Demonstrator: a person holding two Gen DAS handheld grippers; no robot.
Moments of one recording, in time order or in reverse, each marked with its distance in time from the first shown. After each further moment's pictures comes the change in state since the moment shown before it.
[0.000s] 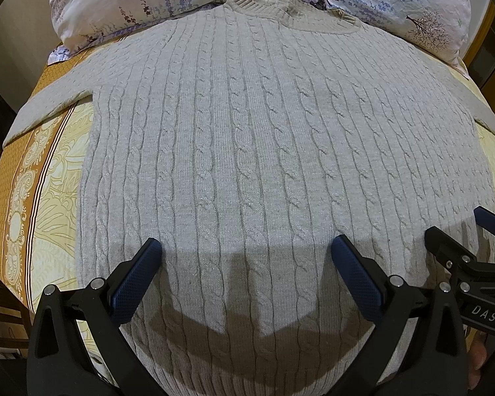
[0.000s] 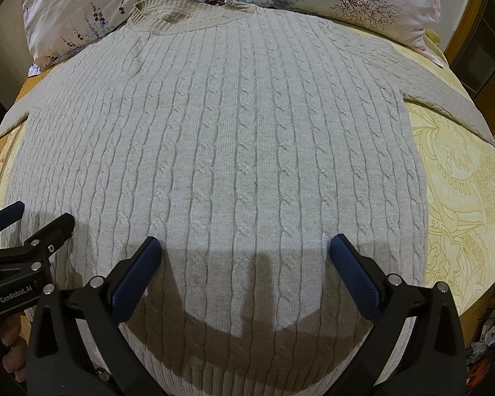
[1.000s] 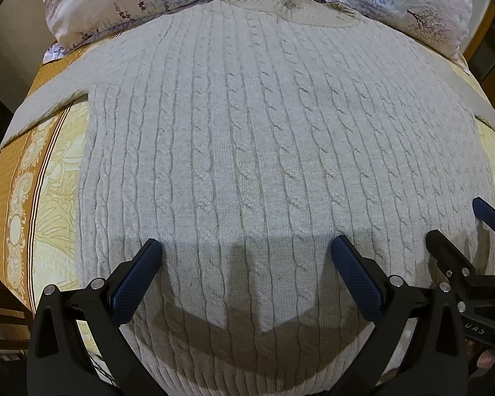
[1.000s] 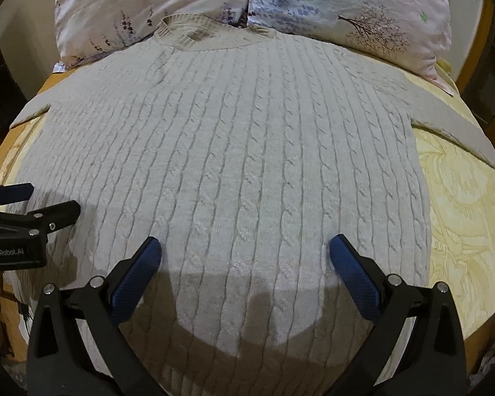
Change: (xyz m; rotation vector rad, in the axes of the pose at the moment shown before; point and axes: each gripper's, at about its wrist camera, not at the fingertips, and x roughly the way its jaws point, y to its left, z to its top) left arm 0.004 0.001 0.010 0.010 0.039 -0.004; right arm -0.003 -0.005 -0.010 -0.098 -0.131 0.060
